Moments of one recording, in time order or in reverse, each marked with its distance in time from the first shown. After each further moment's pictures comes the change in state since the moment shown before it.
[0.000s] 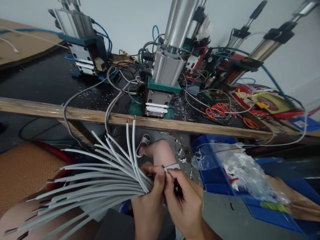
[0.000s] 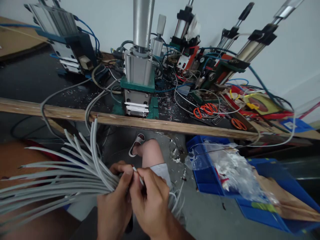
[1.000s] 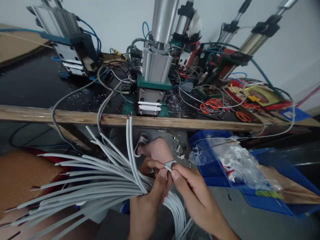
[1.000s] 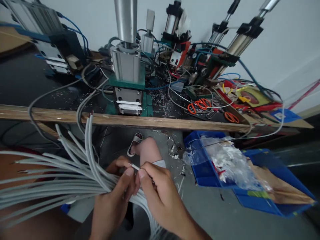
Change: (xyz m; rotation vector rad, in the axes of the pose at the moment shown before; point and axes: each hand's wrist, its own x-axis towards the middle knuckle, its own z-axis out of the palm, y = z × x) left_hand 0.000 0.010 -0.006 0.003 -0.349 -0.119; right_hand 0.021 0.005 -0.040 0.406 -0.389 0.278
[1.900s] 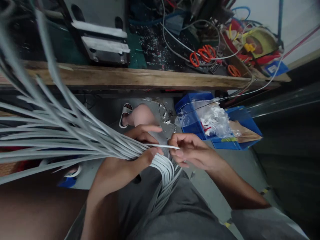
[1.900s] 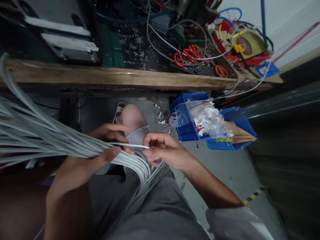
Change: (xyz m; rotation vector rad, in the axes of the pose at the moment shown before) left_hand 0.033 0.006 -0.018 0.436 -0.505 -0.068; right_hand -0.044 0.067 -0.054 0.864 -0.233 0.630
